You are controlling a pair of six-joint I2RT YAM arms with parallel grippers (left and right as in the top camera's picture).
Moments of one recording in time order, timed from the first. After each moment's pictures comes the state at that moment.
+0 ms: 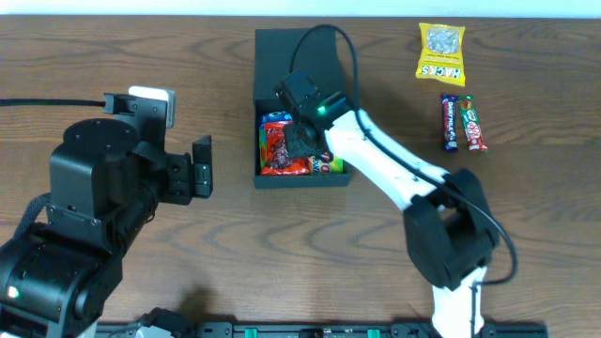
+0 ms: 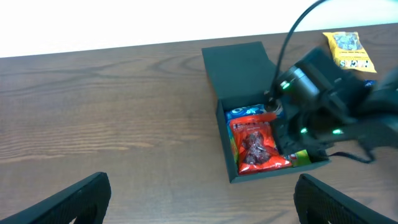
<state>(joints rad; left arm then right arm) -0.34 1.04 1.59 -1.18 -0.14 -0.12 0.63 2.08 1.63 -0.82 0.06 0.45</state>
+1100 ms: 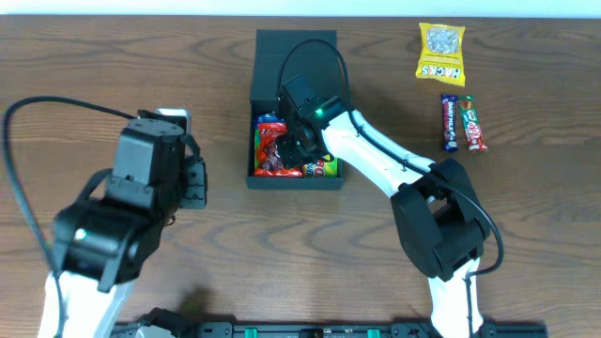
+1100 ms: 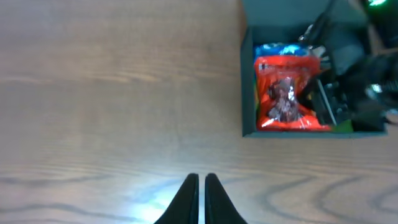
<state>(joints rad) -0.29 1.06 1.27 -1.14 -0.15 -0.25 0.62 2.13 1.61 -0.77 -0.17 0.27</state>
